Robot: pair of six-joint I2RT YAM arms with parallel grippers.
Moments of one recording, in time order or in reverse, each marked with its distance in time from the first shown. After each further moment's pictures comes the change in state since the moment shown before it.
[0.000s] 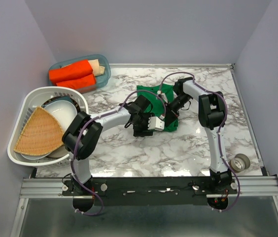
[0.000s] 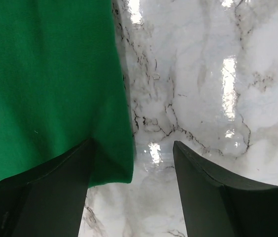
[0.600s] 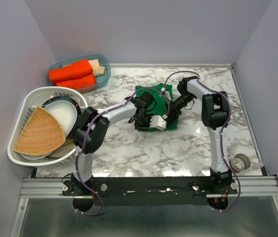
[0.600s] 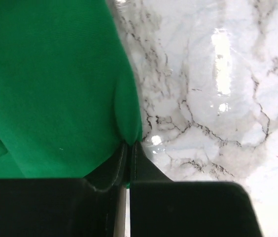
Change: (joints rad) left arm 0.001 0.149 0.209 -0.218 -0.032 0.088; right arm -0.027 -0.017 -0.011 -0.024 -0.042 0.020
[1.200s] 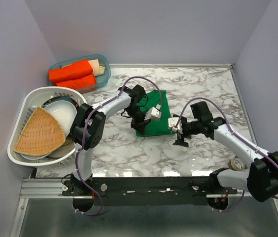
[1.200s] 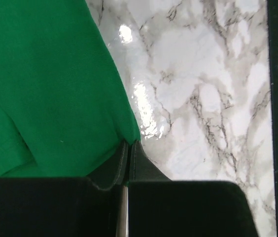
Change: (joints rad) left arm 0.110 0.037 0.148 -0.345 0.402 0.068; right arm 0.100 -1.168 -1.090 0.852 0.199 -0.142
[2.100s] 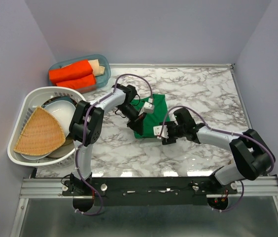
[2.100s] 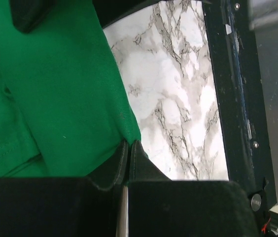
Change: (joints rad) left arm 0.095 0.042 0.016 -0.151 0.253 0.037; right arm 0.231 0.199 -0.194 0.548 0.230 -0.034
